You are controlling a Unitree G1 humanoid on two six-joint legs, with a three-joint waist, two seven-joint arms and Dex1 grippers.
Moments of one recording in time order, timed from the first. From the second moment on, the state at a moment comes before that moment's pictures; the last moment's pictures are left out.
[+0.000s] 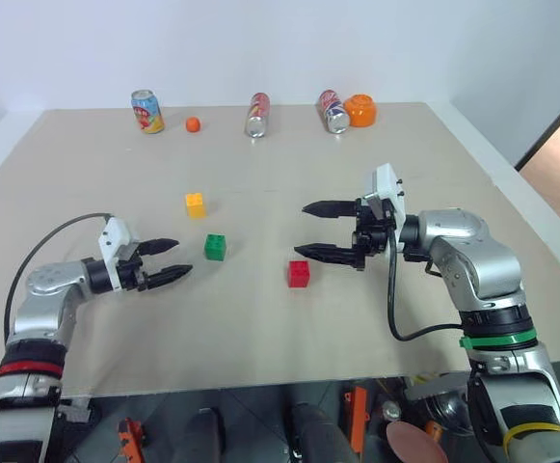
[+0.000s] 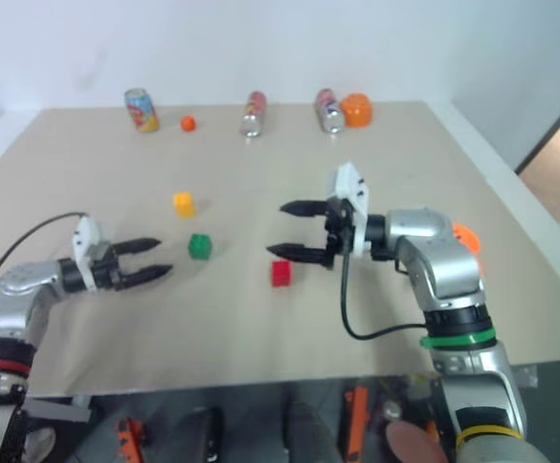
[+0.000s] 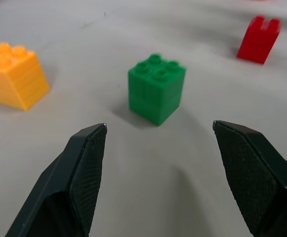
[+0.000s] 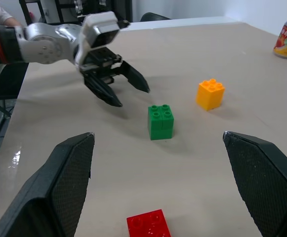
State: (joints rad) left arm -0.53 0.63 0.07 0.60 -0.35 -0.03 -1.26; right arm -0.68 -0.56 0.05 -0.02 0.42 0.50 1.18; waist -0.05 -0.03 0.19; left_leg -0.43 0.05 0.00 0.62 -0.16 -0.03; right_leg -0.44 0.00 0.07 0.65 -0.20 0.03
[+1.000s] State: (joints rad) left arm -0.89 0.46 0.00 1.14 -0.13 -0.28 -1.29; right arm -0.64 -0.60 0.04 -0.09 0.45 0.54 1.11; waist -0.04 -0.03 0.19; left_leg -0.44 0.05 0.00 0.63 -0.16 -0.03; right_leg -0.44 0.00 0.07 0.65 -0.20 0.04
